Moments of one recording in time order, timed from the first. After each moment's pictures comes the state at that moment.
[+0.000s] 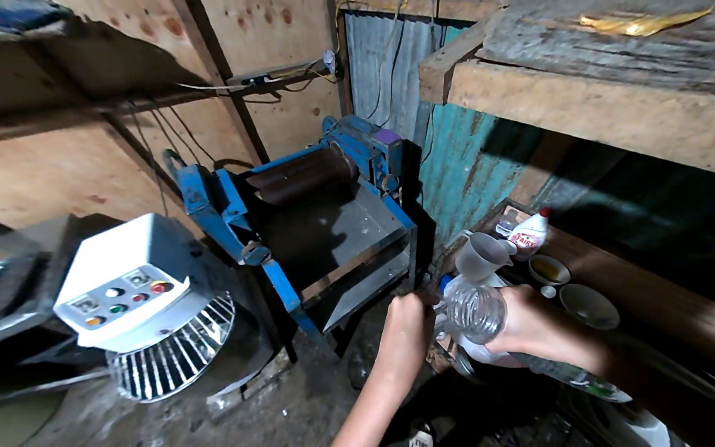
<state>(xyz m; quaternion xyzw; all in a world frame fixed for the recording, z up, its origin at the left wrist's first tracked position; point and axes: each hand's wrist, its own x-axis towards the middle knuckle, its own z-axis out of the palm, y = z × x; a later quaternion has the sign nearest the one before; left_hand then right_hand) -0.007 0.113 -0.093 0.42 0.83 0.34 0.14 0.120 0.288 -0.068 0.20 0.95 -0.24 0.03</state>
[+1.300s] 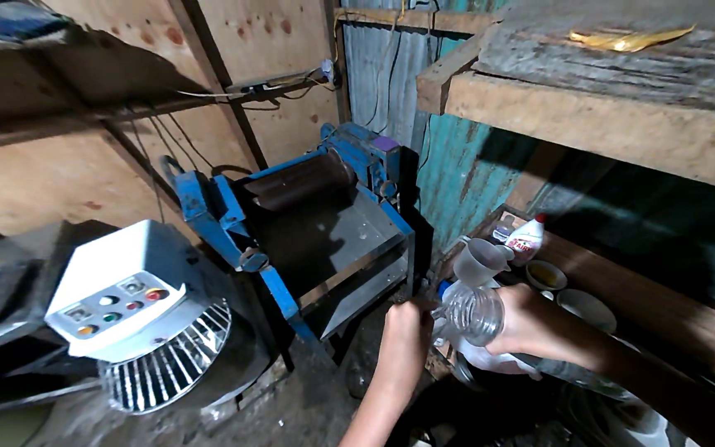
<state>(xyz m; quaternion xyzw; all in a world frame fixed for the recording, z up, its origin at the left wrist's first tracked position) -0.006 0.111 -0.102 0.42 0.82 0.38 0.10 0.112 0.290 -0.055 0.20 0.95 -0.21 0.06</state>
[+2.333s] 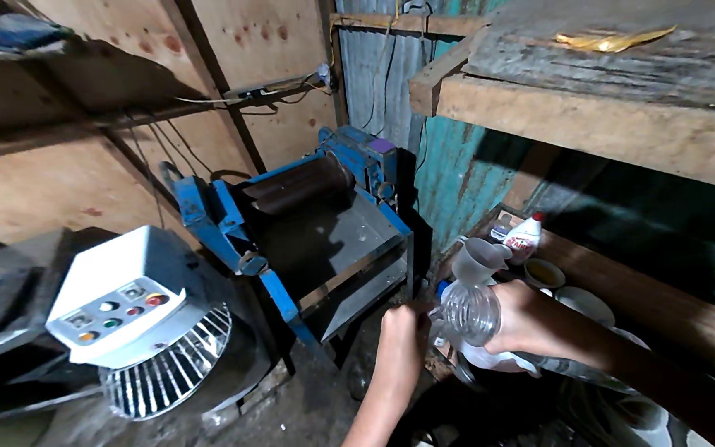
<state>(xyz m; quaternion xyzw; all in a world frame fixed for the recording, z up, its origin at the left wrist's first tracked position) 0.000 0.108 -0.102 0.41 0.82 0.39 0.08 0.111 0.287 -0.042 0.21 0.95 -0.19 0.11</state>
